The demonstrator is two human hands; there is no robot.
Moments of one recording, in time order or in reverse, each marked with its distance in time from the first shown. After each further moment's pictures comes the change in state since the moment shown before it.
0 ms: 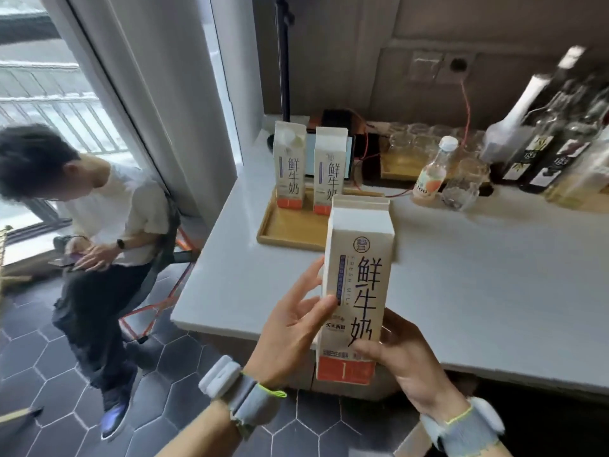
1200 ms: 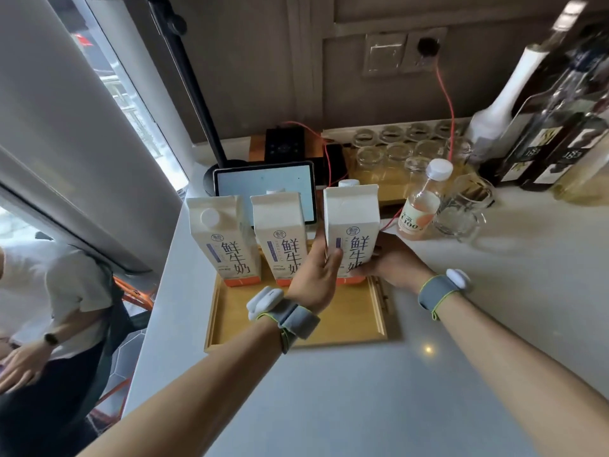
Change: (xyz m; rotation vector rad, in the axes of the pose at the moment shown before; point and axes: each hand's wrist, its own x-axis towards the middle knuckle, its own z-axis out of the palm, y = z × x) left_hand 0.331 -0.035 0.010 0.401 -0.078 -0.081; right_hand 0.334 -0.015 -0.168 -0.360 0.138 0.085
